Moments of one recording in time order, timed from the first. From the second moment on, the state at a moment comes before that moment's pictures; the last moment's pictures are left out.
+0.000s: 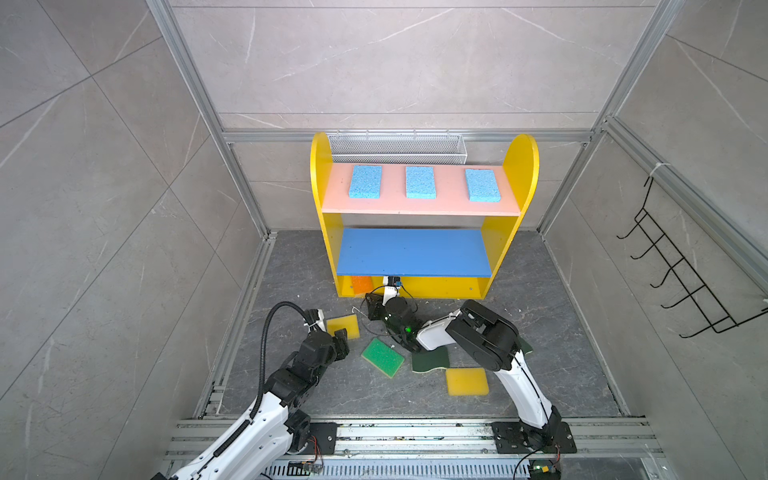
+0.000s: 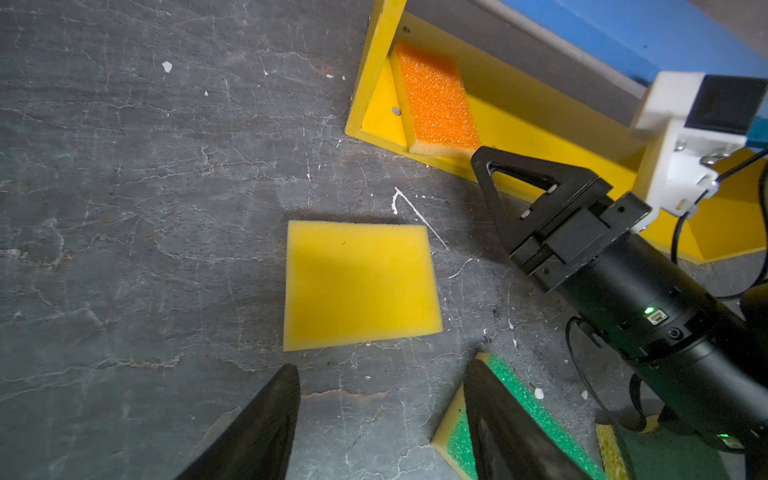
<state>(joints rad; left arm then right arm) -0.54 0.64 0.30 -0.27 -0.28 -0.63 0.89 2.30 1.20 0.86 0.22 0.68</state>
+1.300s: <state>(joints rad) -0.53 0.44 0.33 -0.40 -0.36 -0.63 0.95 2.40 1.46 0.56 0.33 0.71</state>
